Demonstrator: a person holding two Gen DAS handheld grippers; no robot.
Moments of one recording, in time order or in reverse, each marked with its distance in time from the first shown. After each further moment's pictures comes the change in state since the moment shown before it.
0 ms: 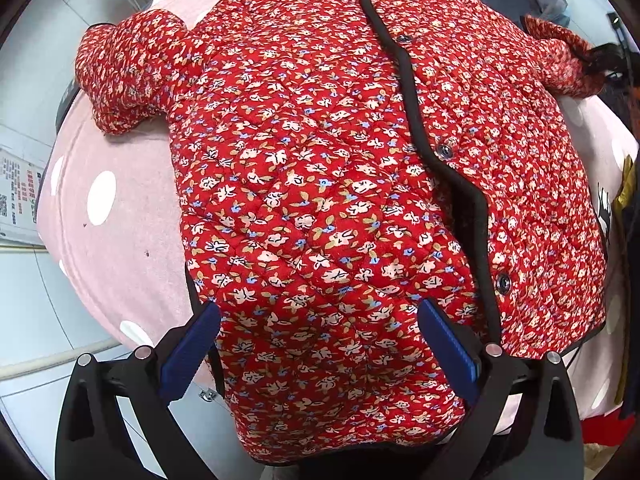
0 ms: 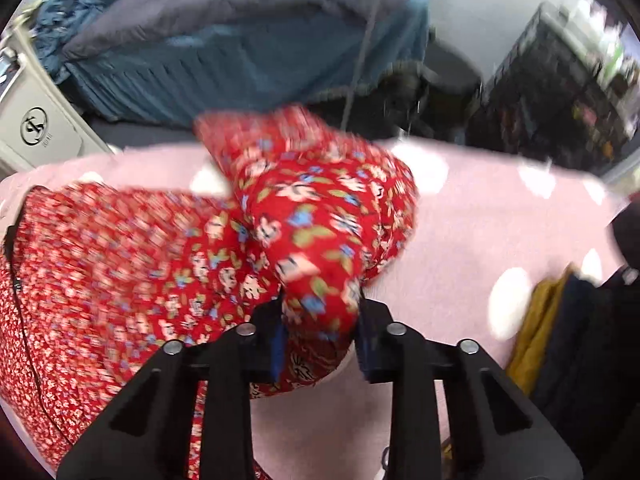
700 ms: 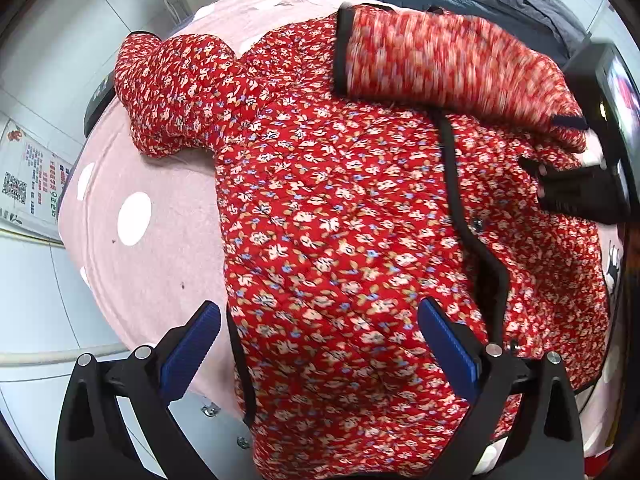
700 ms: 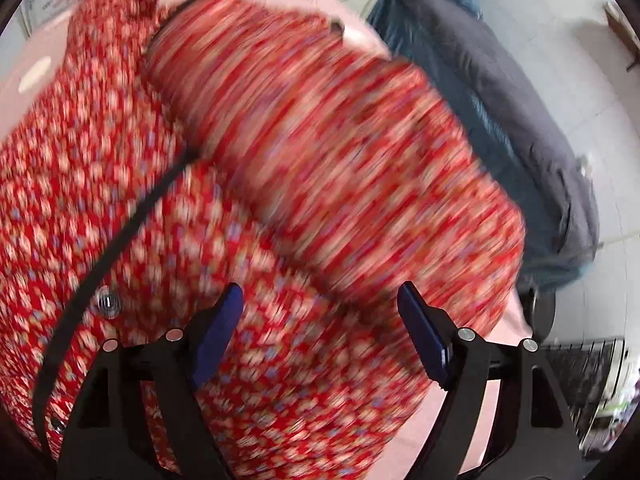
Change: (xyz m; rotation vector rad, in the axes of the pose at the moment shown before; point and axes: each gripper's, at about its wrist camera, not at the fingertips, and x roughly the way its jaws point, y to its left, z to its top) left arm -0.015 0.024 0.036 -0.090 -0.098 0.058; right arm -0.041 0.228 -0.161 -0.962 -0.057 0.129
